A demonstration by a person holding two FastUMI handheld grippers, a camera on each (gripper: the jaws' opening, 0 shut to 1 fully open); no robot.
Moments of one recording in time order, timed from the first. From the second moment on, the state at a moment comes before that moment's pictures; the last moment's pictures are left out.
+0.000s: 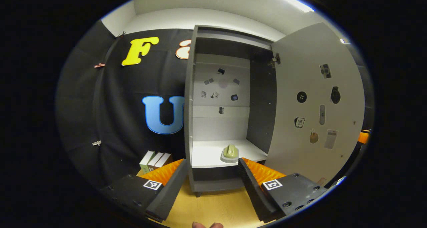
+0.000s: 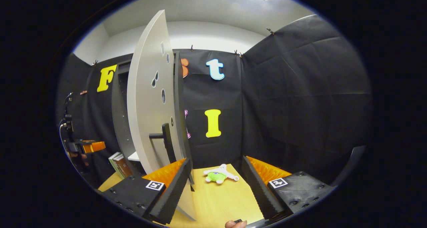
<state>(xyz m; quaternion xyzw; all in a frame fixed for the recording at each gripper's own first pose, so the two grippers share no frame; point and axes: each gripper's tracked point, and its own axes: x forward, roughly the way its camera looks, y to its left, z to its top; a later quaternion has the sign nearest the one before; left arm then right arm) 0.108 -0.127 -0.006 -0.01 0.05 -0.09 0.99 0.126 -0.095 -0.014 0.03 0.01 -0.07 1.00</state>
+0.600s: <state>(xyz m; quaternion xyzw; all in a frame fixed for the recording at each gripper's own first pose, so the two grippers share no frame) 0.253 -0.217 -0.039 0.04 0.18 -0.17 0.97 0.132 -0.185 -0.026 0.02 0.00 -0.13 0.99</state>
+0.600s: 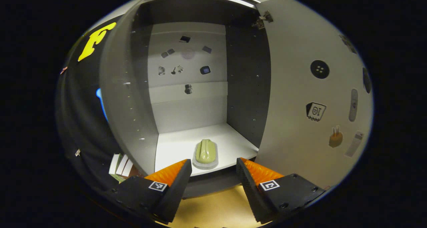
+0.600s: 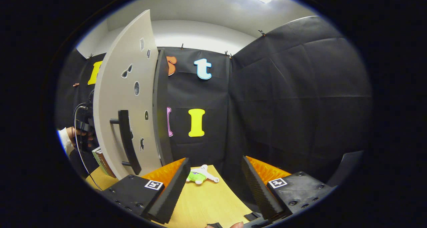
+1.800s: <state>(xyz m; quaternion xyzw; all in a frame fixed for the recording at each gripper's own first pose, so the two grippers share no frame) 0.419 -0.221 -0.099 0.13 0.26 -0.11 0.95 0.139 -0.264 -0.059 0.01 0.02 -0.16 0.99</state>
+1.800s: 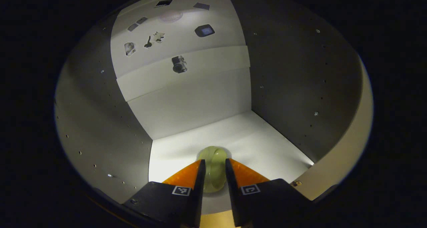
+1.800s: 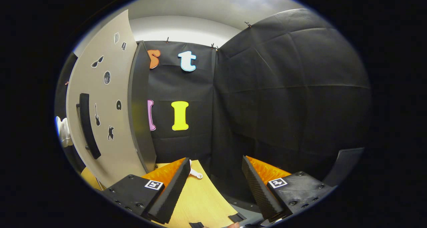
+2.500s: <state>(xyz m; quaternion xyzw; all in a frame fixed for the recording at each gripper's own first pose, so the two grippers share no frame) 0.433 -0.215 -0.125 0.09 0.29 -0.12 0.95 0.141 -0.265 -0.061 0.01 0.02 -0.17 0.98</state>
